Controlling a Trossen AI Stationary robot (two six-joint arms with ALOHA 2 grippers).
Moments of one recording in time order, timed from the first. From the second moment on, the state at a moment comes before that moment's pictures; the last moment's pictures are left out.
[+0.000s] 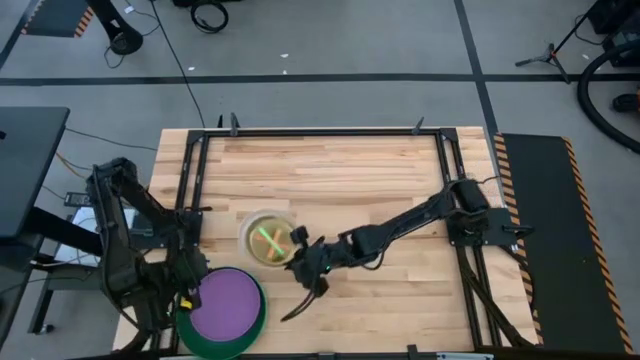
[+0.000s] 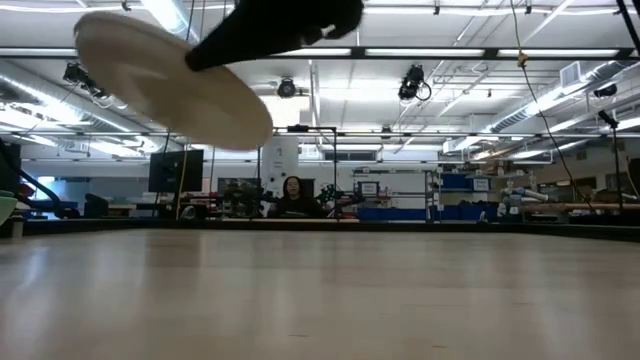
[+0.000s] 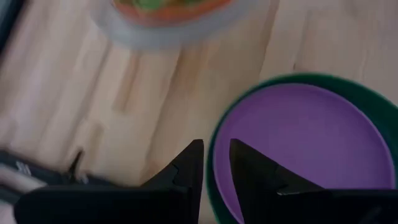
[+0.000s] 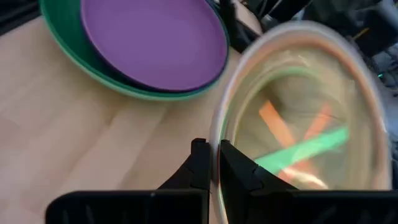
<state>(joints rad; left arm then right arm) -1.15 1.38 1.33 -1.57 -0.56 -1.43 0.32 2.02 1.51 -0.09 0.24 -0.42</state>
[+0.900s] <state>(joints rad) -0.98 1.49 1.33 -1.45 -0.73 -1.15 0.35 2.12 1.69 -0.48 0.30 -0.29</state>
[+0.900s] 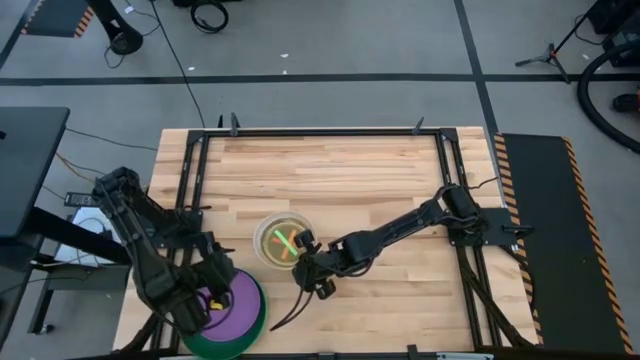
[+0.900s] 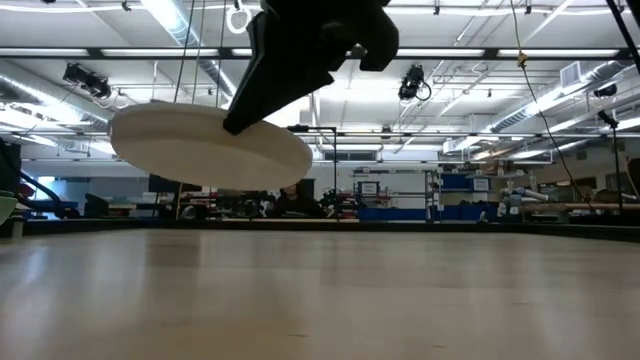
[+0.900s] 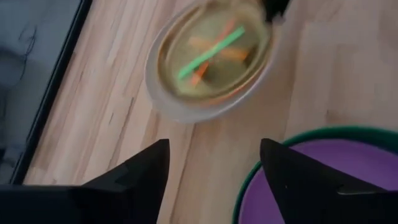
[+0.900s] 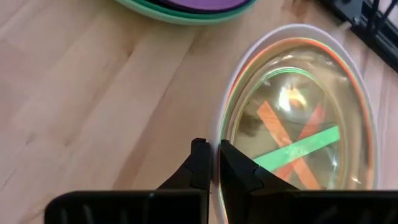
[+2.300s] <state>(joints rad) -0.72 1.65 1.33 -0.77 -0.62 -0.33 0.42 2.10 1.83 -0.71 0.29 -0.23</state>
